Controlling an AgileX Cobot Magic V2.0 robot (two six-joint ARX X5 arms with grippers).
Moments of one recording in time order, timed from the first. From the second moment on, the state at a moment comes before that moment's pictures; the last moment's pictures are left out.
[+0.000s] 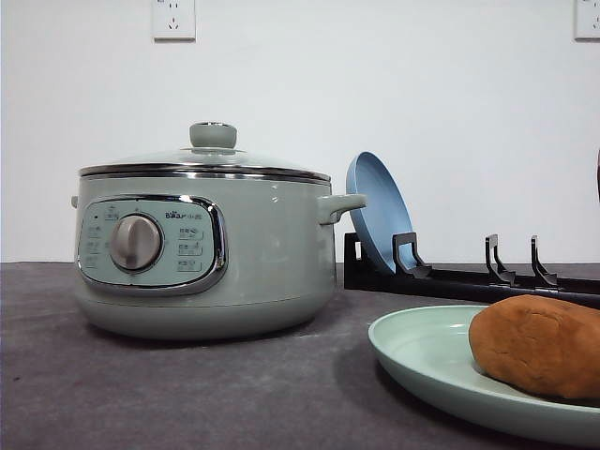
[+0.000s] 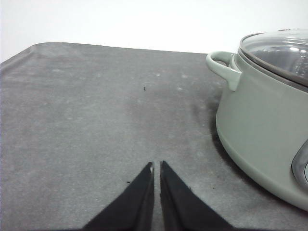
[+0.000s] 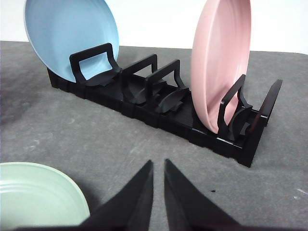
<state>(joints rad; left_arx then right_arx) -0.01 0.00 0.03 -0.18 -0.02 -0.07 -0.03 0.01 0.02 -0.17 -0.10 0.01</state>
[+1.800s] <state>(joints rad) -0.01 0.00 0.03 -0.18 -0.02 -0.07 -0.03 0.01 0.02 -0.17 -0.10 0.01</state>
